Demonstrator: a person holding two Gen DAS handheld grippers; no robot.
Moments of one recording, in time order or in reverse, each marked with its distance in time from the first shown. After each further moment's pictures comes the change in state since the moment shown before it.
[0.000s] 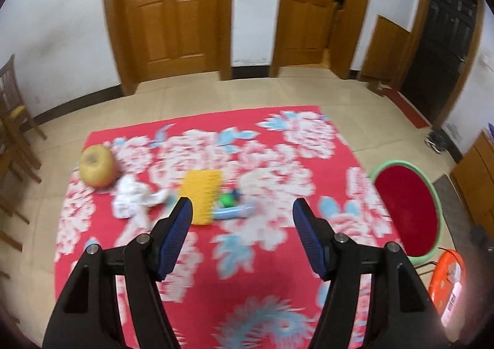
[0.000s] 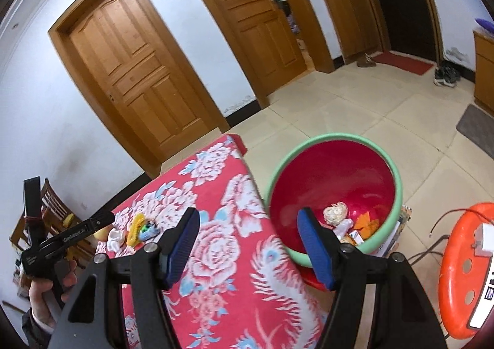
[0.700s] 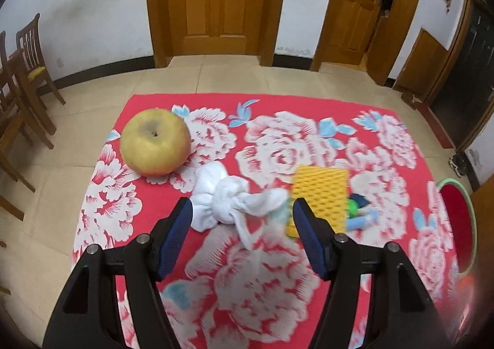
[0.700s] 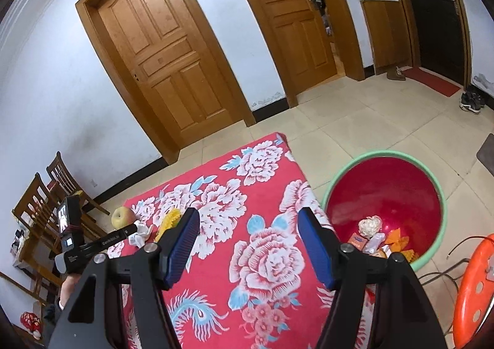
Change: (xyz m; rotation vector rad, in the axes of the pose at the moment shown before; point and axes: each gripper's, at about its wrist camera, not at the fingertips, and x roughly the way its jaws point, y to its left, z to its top) left arm 0.069 0.120 -0.007 -0.136 0.063 0.075; right arm 0.034 0.084 0.008 -0.115 0.038 0.066
